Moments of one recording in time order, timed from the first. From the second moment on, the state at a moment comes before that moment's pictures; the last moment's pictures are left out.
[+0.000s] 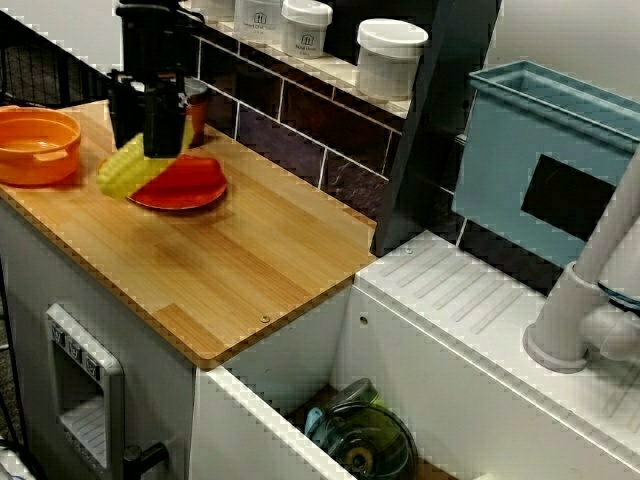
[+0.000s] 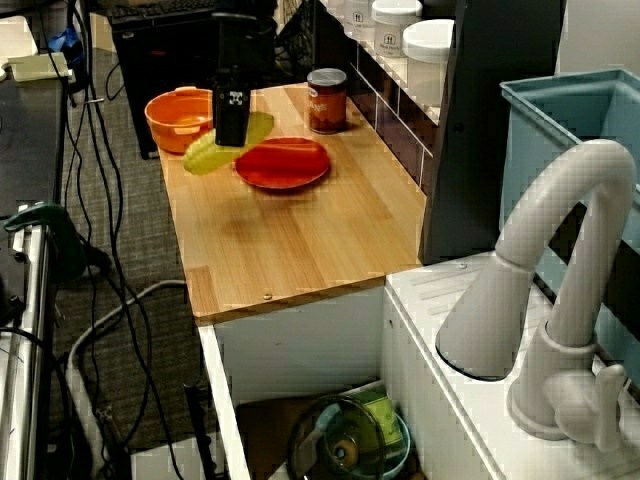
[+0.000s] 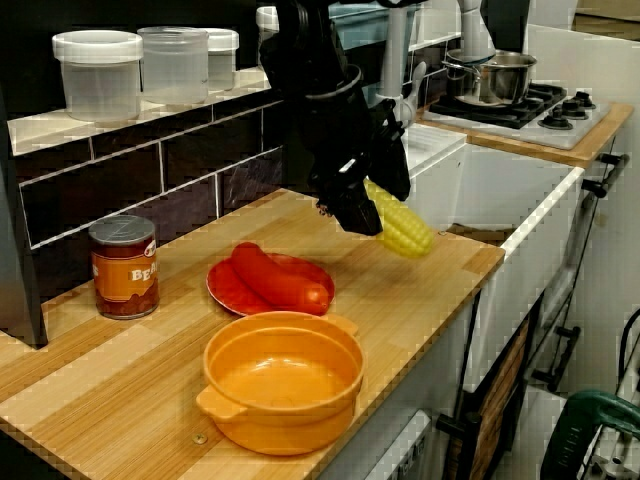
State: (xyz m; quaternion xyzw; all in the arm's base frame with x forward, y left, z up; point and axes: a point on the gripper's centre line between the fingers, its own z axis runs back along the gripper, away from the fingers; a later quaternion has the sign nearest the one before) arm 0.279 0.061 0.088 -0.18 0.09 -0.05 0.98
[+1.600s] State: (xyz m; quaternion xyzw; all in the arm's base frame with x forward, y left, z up) arm 0.305 0.036 0.038 -0.13 0.11 -0.03 0.99
